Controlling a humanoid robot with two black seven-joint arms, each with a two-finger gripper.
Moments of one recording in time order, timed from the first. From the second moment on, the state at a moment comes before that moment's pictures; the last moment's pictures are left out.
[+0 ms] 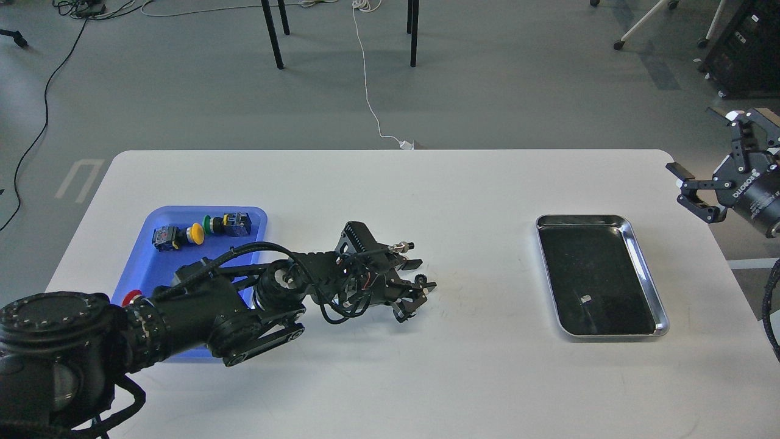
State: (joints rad) left arm -0.86 0.04 -0.05 -0.82 2.05 0.04 -0.24; right arm 0.69 -0.96 0.31 1.02 0.10 0.49 0.40
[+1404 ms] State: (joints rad) left arm -0.77 0.72 -0.07 -1.03 1.83 0.20 -0.38; right arm 0.69 -0.96 0.36 1.02 0.10 0.49 0.40
